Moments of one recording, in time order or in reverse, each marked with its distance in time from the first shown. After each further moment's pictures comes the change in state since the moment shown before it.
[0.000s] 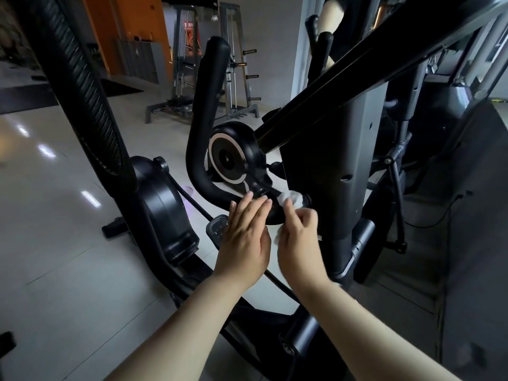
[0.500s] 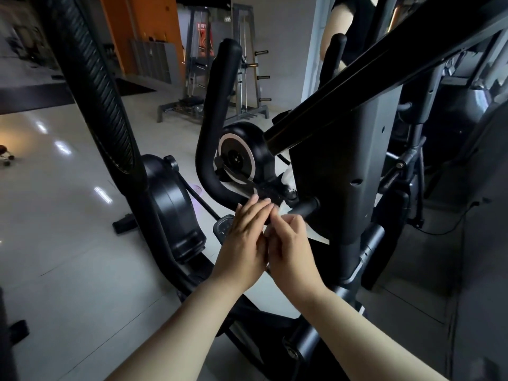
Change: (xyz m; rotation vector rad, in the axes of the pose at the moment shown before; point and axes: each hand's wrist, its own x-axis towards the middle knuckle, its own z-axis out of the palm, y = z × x) left_hand -0.003 -0.009 -0.012 -0.130 -0.039 -0.041; right_hand -0.011 -0.022 0.002 0.192 -0.064 -0.119
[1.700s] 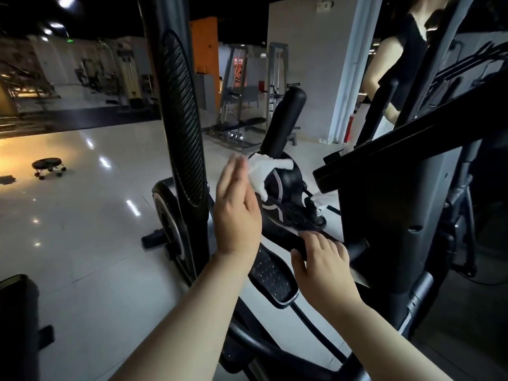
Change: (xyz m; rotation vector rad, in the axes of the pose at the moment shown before) left_hand 0.080 -0.022 -0.094 0.178 0.809 -0.029; right_hand 0.048 -0.001 0.026 -0.614 -0.136 0.014
